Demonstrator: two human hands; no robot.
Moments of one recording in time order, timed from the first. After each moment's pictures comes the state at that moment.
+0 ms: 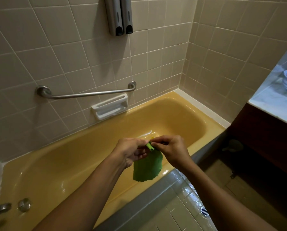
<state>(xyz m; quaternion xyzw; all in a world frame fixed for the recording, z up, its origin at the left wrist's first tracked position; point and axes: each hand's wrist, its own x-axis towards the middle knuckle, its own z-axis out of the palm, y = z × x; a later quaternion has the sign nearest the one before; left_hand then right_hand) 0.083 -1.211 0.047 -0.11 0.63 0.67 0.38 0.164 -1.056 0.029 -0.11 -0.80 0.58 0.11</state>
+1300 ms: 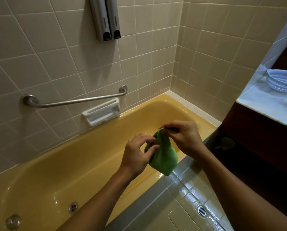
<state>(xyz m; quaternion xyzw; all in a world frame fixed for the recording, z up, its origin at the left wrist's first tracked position) 0.100 -1.187 0.023 0.37 0.76 0.53 -0.02 0.164 -0.994 0.070 -0.03 -0.84 0.50 0.21</state>
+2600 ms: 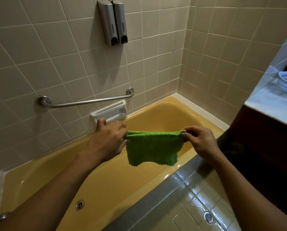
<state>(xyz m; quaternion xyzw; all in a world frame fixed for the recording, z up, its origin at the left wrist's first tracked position) 0.047 -1.263 0.082 0.46 0.86 0.04 -0.19 0.190 -0.950 0.048 -0.16 -0.82 0.51 0.19</state>
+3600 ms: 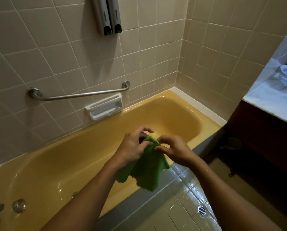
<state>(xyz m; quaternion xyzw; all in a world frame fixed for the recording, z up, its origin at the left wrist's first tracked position) 0.112 -1.165 0.052 0.29 0.82 0.47 0.15 0.180 -0.971 0.015 0.01 -0.89 0.45 0.01</state>
